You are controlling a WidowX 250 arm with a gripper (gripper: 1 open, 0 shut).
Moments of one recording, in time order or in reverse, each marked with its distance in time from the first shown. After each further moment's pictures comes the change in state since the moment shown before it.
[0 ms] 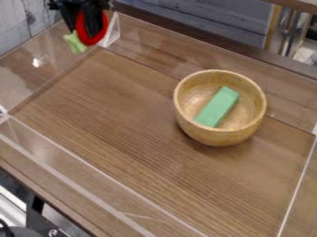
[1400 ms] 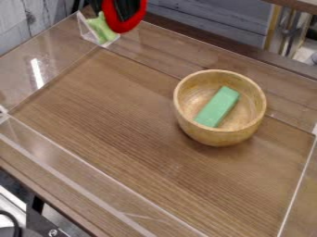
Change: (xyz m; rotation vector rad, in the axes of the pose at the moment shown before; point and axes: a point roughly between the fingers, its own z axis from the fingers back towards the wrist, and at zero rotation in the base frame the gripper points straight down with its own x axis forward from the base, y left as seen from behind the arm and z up) arm -0.077 -0.104 0.053 -0.088 0.007 -0.136
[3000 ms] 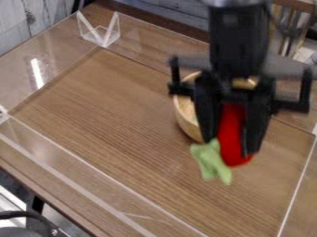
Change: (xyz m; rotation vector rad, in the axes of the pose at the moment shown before) arm -0.078 -0.147 -0.080 0.000 0.127 0.035
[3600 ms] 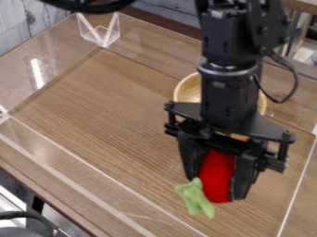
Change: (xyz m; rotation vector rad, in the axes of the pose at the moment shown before) arm -0.008 0.022 -0.027 0.041 0.052 -0.074
